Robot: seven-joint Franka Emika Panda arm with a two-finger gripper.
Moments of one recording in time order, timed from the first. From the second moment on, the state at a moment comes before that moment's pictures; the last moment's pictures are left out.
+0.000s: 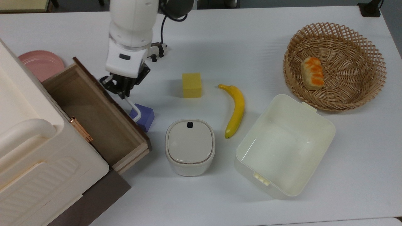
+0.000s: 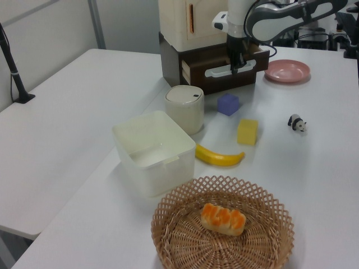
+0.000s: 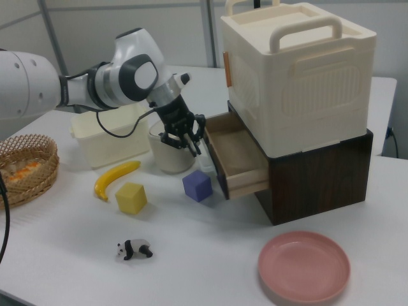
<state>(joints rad) 0.00 0.31 -0.04 -1.63 -0.31 2.10 -0.62</state>
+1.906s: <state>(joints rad) -0.01 0.08 0.09 -1.66 -0.12 1.69 0.11</state>
